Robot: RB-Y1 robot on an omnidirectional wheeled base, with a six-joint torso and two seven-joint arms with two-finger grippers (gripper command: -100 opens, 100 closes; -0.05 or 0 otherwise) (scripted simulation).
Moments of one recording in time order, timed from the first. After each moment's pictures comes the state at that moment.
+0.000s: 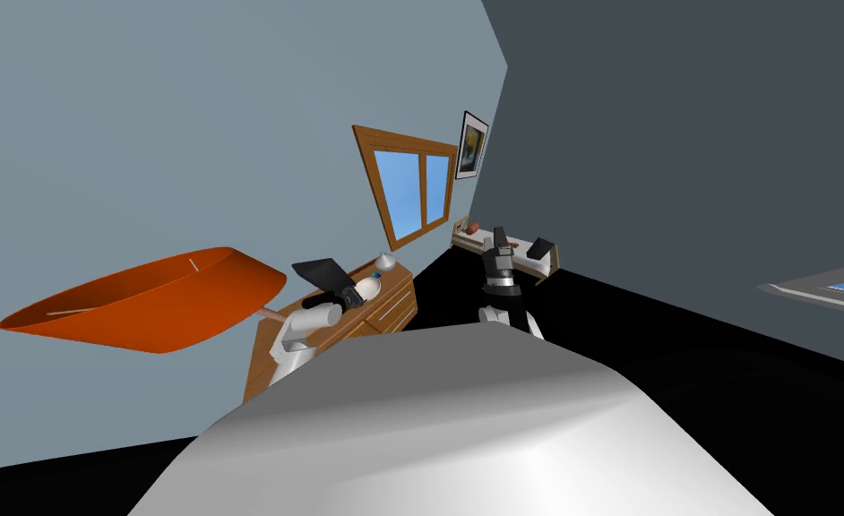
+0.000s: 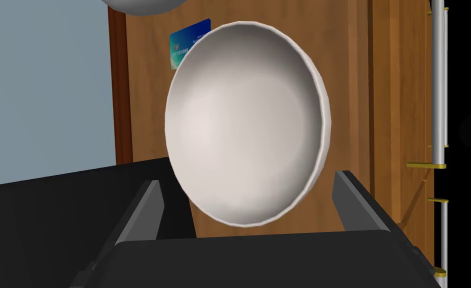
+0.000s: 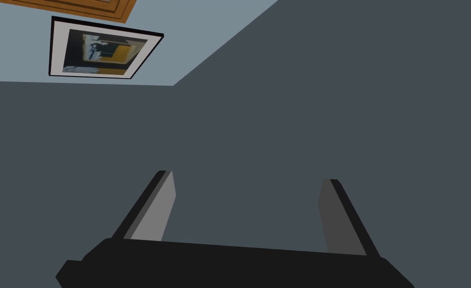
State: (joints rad) left arm 0.23 0.38 0.16 -2.02 0.40 1.05 0.55; right arm 0.51 0.00 0.05 -2.33 0.10 -0.41 0.14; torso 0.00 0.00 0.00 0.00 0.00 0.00
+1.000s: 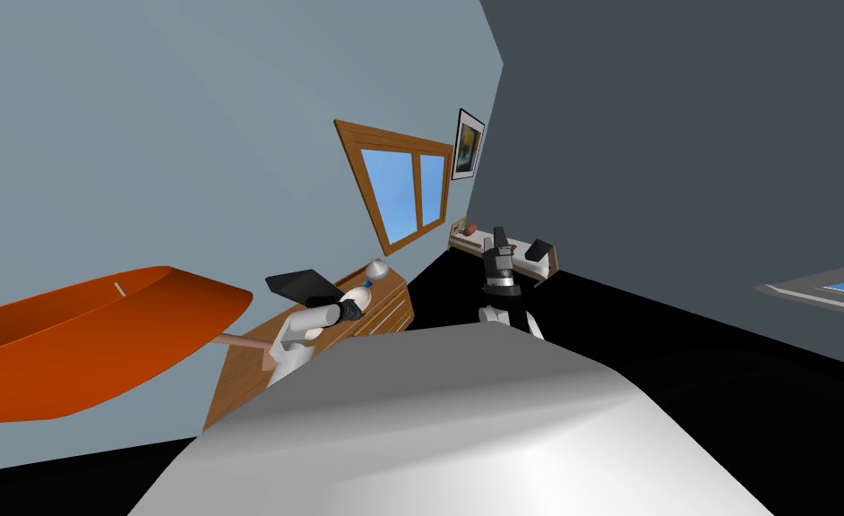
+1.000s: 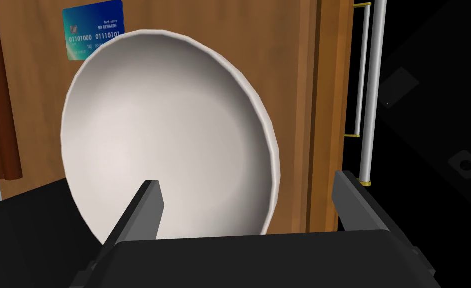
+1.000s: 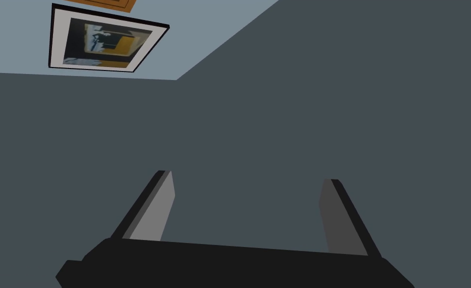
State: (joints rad) left arm 0.22 0.39 0.18 -1.94 0.43 1.28 0.65; right arm 0.51 0.00 0.05 -2.33 0.10 -0.41 0.14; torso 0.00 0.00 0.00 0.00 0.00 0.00
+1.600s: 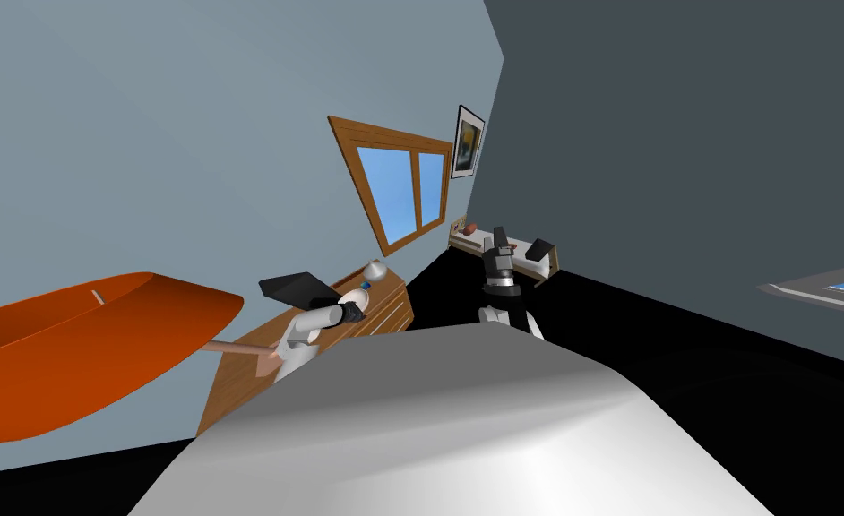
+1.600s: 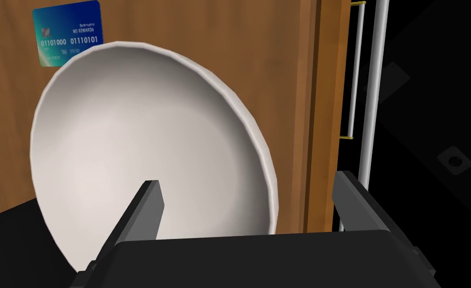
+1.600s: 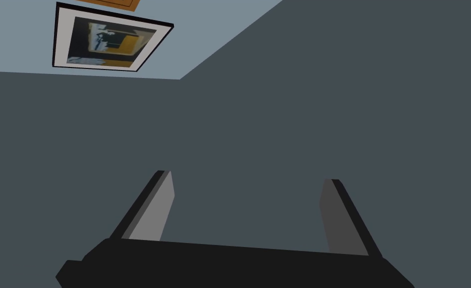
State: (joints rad) left arm 0.20 0.37 0.18 -1.86 0.43 1.26 0.64; right arm 0.51 0.00 0.05 -2.33 0.10 -0.41 0.14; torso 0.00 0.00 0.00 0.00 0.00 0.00
